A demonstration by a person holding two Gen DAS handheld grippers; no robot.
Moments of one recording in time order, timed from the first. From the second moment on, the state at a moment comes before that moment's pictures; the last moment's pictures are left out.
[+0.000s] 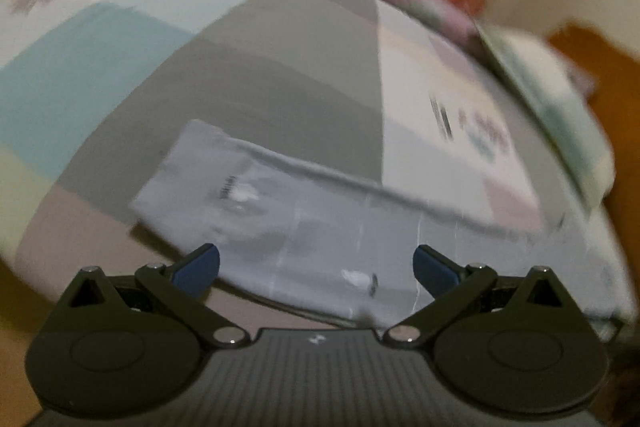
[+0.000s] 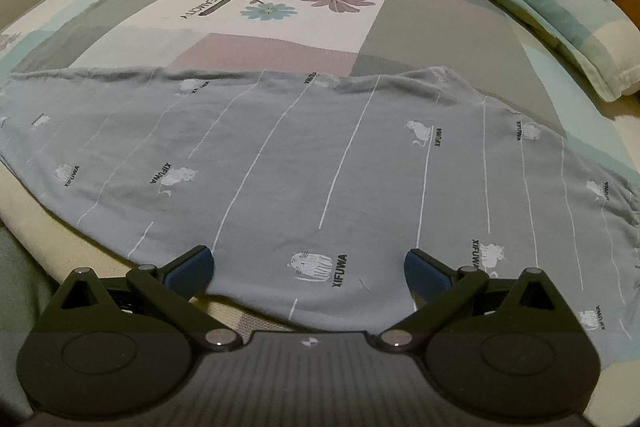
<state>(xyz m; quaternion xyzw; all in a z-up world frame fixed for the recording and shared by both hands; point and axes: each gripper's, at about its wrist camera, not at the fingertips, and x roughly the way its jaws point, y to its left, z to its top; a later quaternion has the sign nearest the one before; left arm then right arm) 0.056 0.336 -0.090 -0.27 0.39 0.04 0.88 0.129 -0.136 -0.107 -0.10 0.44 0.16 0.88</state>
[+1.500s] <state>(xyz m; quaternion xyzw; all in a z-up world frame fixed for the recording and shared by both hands) 0.030 0.311 -0.091 -0.15 0.39 0.04 0.91 0.204 0.114 -0.045 -0.22 0.35 0.51 0.75</state>
